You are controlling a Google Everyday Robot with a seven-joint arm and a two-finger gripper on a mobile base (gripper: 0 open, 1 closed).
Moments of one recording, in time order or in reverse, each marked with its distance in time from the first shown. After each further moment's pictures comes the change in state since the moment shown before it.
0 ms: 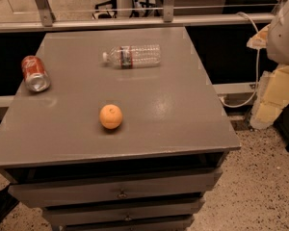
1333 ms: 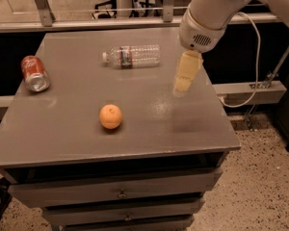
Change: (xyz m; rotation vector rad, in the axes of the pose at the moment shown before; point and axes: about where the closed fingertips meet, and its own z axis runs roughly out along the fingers) arm -0.126 -0.083 0.100 -0.014 -0.090 -0.073
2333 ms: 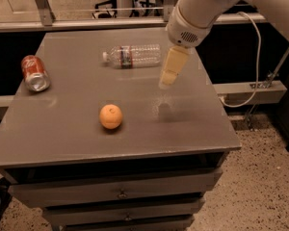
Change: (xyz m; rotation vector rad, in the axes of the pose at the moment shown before) arm -0.031 -0.023 0.011 0.059 -0.094 -0.032
